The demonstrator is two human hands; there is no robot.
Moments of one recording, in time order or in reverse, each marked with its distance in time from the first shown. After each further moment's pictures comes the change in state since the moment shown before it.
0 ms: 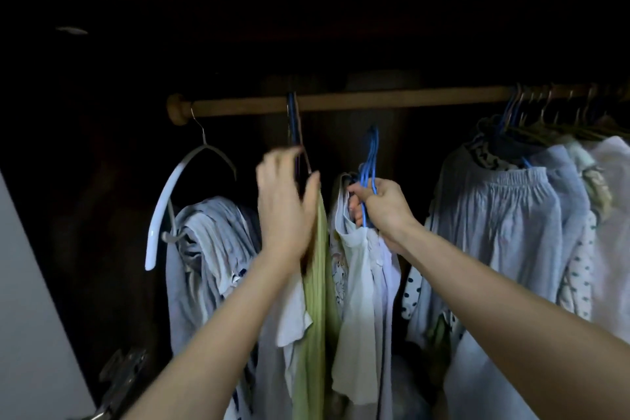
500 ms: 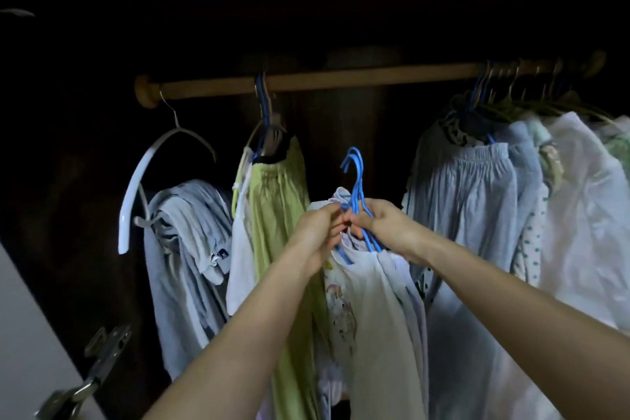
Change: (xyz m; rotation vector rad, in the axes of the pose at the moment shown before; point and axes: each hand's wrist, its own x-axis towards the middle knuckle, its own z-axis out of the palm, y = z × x) left_hand -0.042 0.049 0.048 -0.858 -0.602 -1.192; right_hand -0.045 0.017 -0.063 -0.382 -0.363 0.062
